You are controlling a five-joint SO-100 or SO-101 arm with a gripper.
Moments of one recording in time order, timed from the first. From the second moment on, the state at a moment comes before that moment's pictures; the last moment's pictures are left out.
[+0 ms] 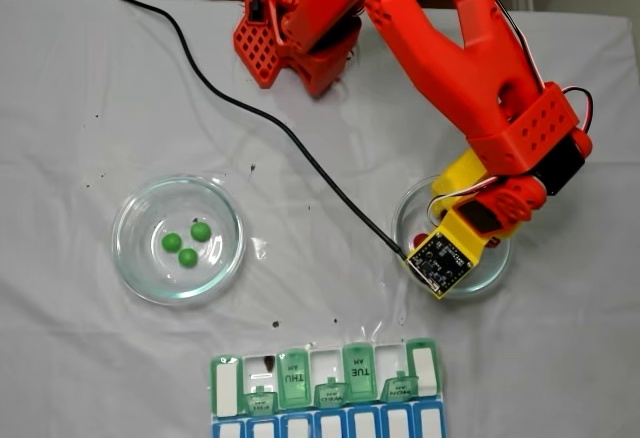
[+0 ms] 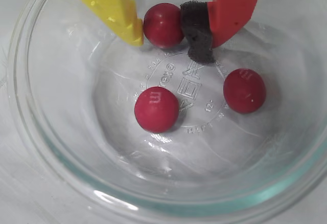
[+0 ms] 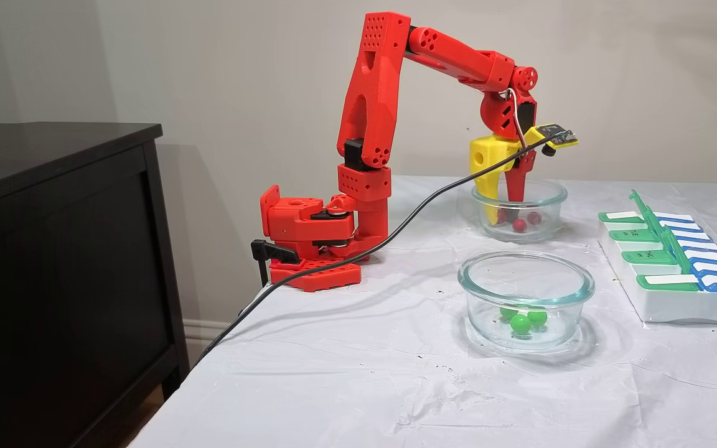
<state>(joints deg) -43.9 94.6 99.6 74.6 -6.3</state>
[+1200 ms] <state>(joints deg) -44.6 94.5 98.5 76.5 -3.4</state>
